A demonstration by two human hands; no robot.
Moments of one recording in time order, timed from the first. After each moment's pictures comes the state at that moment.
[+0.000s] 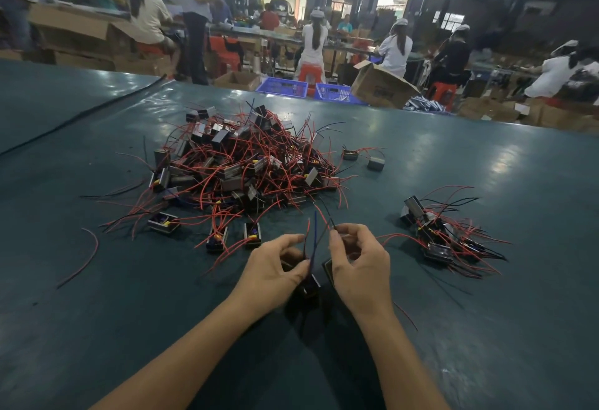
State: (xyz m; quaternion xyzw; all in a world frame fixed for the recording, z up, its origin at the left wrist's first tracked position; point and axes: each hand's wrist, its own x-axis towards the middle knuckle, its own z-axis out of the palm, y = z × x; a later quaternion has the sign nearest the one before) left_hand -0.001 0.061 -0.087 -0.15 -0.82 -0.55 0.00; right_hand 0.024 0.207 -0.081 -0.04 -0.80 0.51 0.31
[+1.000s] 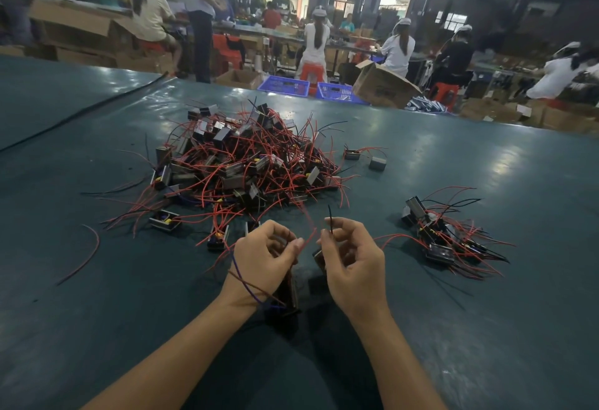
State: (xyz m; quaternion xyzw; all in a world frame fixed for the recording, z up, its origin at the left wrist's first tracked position) left_hand -0.007 0.058 -0.086 -0.13 -0.80 -0.56 0.16; right_hand 0.030 0.198 -0.077 0.07 -0.77 0.55 0.32
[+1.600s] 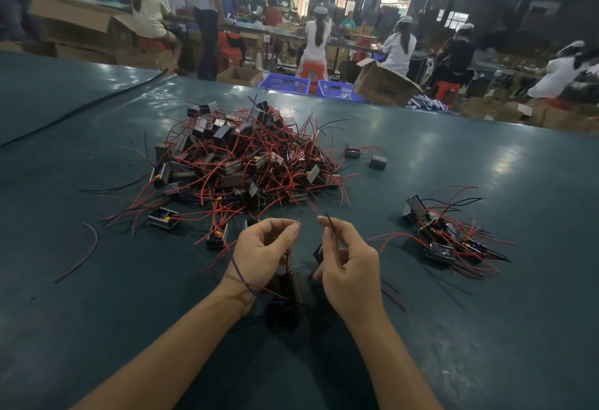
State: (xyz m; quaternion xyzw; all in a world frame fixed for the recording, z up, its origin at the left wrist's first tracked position) left_hand -0.013 0.060 -0.081 -0.08 -0.67 -0.74 0.03; right_hand 0.030 0.194 -0.080 0.06 -0.79 0.54 0.29
